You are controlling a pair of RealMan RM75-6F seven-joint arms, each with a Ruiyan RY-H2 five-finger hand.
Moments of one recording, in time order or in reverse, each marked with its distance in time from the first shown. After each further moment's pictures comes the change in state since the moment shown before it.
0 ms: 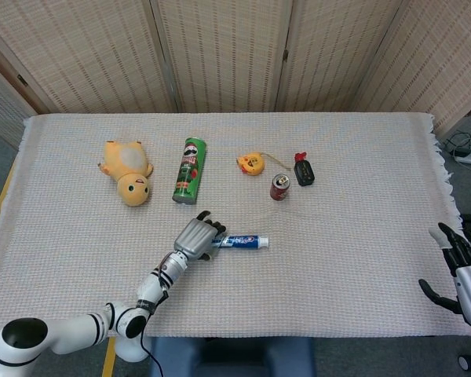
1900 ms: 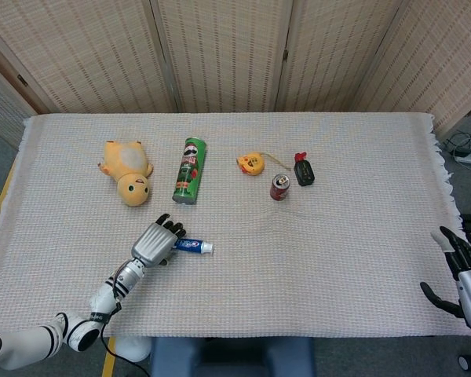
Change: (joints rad) left arm 0.149 0.194 0.156 -0.045 0.186 0.156 0.006; right arm -0.018 -0.007 -0.006 0.011 -0.012 0.023 0.011
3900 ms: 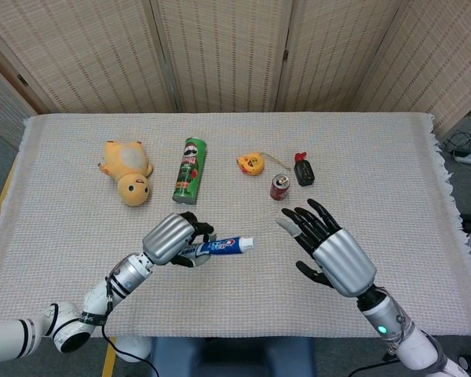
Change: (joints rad) left arm -0.091 0.280 -0.091 -0.477 0.109 0.083 -0.430; right arm 0.387 -0.124 0.154 -0.356 -0.156 -0.349 -0.386
